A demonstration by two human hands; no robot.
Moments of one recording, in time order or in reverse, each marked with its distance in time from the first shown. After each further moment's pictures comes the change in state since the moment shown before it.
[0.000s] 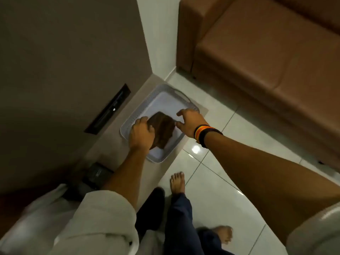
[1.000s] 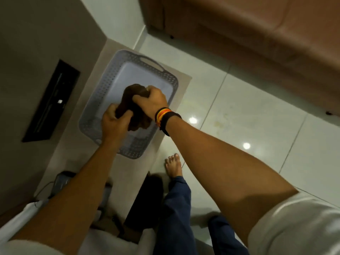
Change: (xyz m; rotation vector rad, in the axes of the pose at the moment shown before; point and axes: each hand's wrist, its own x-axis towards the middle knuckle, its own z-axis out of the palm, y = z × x) left_hand 0.038 -0.009 0.079 -0.459 -0.024 -0.070; right_hand 0.079 0.035 0.090 0.920 0.174 0.266
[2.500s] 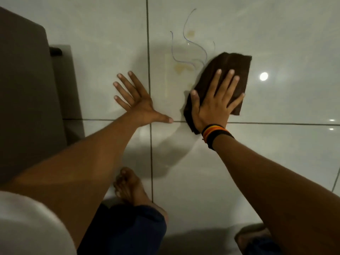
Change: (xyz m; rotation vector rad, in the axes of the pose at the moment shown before) left_hand 0.056 -0.236 0.498 1.077 -0.753 0.095; right_hand 0.149 0.612 -0.128 -0.635 0.669 0.332
